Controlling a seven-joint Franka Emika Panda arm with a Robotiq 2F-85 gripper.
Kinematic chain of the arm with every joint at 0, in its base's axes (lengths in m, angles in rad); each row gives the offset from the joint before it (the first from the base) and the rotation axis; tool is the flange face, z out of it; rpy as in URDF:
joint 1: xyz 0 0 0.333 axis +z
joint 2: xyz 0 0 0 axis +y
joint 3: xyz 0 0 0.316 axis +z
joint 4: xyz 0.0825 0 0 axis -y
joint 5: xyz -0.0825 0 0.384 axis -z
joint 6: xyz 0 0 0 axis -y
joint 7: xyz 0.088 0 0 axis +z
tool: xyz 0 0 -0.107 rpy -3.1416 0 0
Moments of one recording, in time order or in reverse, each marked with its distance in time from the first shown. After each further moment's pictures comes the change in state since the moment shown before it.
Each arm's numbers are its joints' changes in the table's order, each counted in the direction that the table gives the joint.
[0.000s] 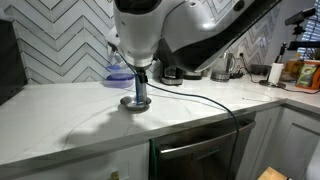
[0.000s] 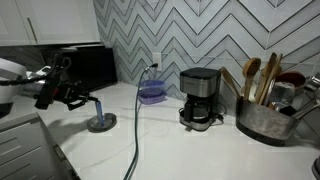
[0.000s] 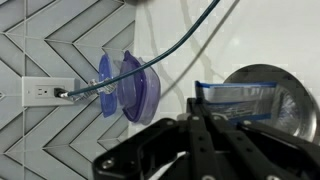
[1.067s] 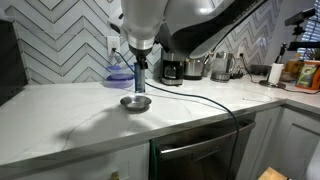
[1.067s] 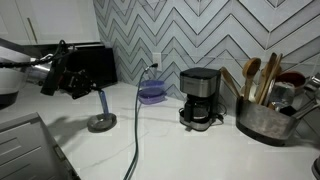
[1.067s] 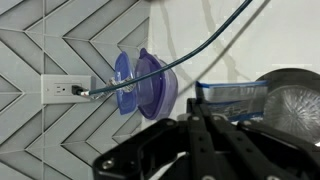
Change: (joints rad) arm 0.001 -0.024 -0.074 0.057 -0.075 0.071 0.164
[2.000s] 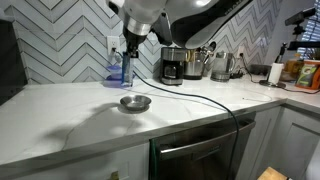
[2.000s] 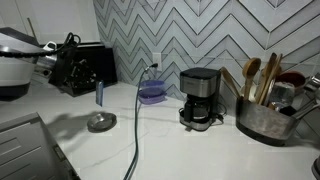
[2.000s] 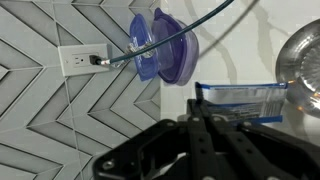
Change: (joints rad) arm 0.001 0.031 -0.074 0.081 -0.009 0.224 0.001
